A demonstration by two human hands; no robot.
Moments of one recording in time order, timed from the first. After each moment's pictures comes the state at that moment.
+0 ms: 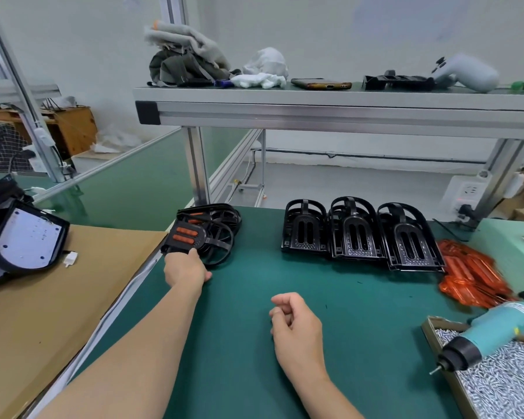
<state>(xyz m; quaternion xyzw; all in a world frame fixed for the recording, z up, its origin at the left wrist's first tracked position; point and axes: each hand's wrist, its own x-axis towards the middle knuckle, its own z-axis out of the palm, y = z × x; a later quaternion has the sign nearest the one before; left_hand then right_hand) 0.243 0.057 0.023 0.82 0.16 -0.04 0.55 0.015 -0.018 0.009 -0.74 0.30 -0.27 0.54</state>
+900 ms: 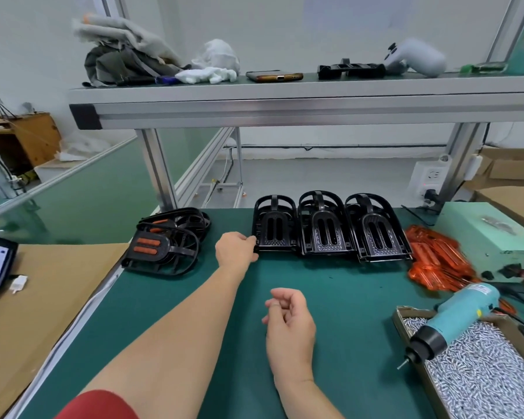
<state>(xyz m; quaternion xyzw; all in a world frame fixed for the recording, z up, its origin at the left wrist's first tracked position) 0.196 -0.087 0.032 0.85 -0.11 -0.10 0.50 0.012 -0.042 0.007 -0.59 0.36 -0.39 0.61</state>
